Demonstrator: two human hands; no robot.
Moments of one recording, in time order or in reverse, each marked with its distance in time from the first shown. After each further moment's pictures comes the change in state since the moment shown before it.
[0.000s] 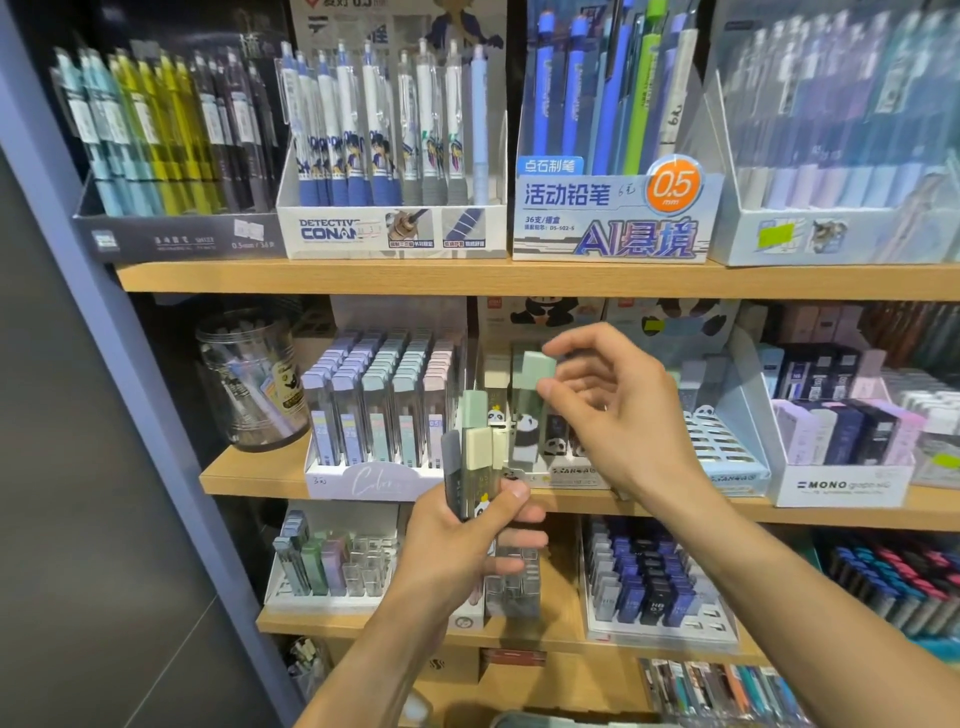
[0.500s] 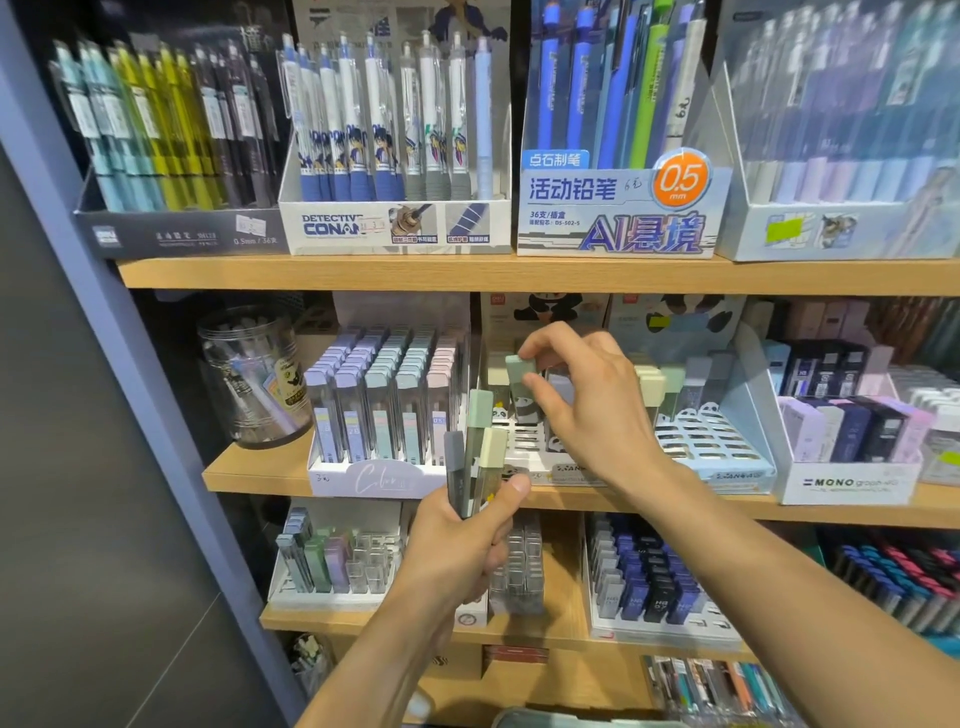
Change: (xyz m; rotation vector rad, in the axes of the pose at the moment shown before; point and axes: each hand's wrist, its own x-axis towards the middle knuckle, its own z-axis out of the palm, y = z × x) left_hand 0.002 -0.005 -0.005 0.069 0.006 -0.050; right_hand 0.016 0.026 0.021 -0.388 -0.041 -0.245
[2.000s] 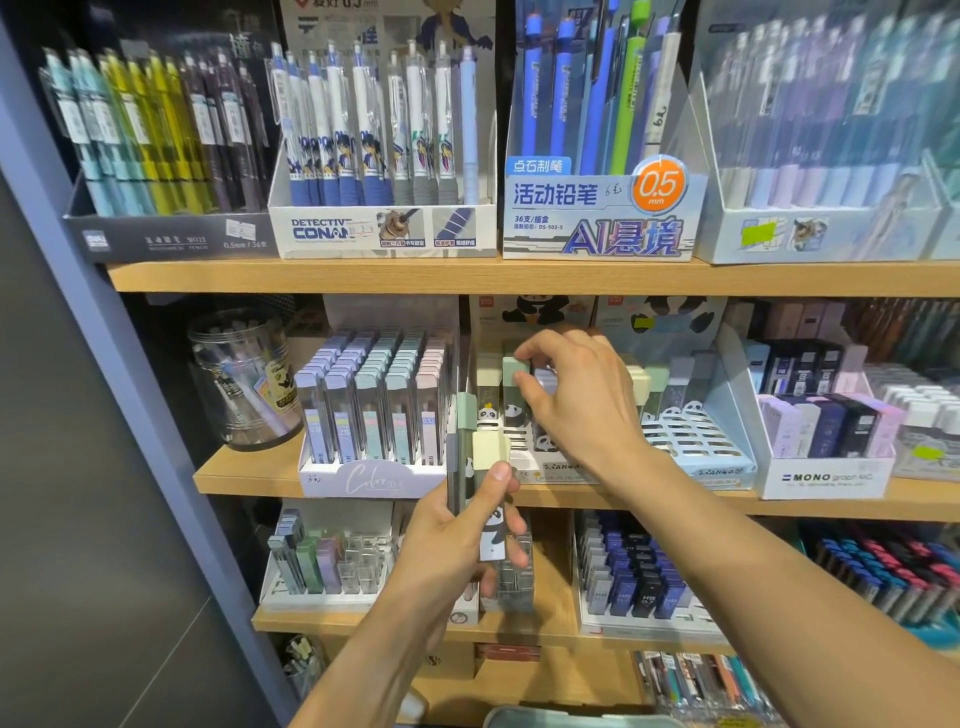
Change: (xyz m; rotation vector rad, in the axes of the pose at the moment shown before) left_hand 0.002 -0.007 0.003 -0.033 -0.061 0.033; right_hand 0.011 -0.001 0.001 -0.263 -0.015 0.122
